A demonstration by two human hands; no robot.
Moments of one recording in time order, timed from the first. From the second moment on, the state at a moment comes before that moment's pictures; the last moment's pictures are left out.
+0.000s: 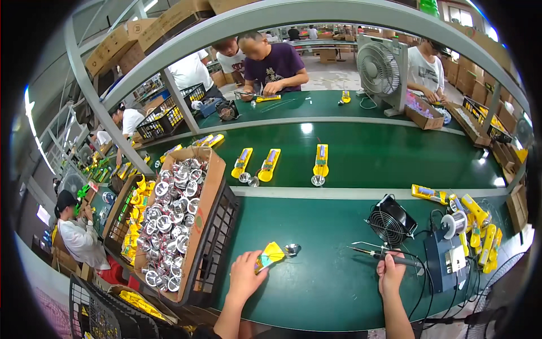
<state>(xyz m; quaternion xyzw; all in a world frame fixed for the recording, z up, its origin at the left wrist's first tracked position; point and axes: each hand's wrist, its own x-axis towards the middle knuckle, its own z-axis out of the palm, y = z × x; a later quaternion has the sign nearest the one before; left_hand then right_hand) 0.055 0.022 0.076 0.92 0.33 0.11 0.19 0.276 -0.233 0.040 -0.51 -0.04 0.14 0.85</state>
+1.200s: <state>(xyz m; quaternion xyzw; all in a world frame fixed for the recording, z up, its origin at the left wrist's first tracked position) -0.014 -0.054 0.056 0.86 0.26 0.24 0.37 0.274 -0.239 0.041 -0.47 -0.09 0.12 0.87</state>
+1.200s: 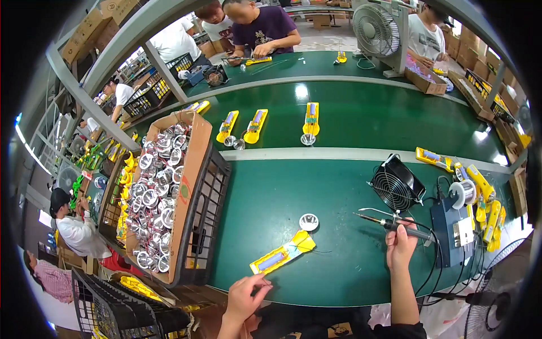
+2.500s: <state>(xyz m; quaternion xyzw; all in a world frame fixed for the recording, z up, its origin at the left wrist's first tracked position) 0.039 -0.036 0.033 0.86 0.24 0.37 0.24 0.243 -0.224 0.055 -0.61 -0.25 0.12 0.74</state>
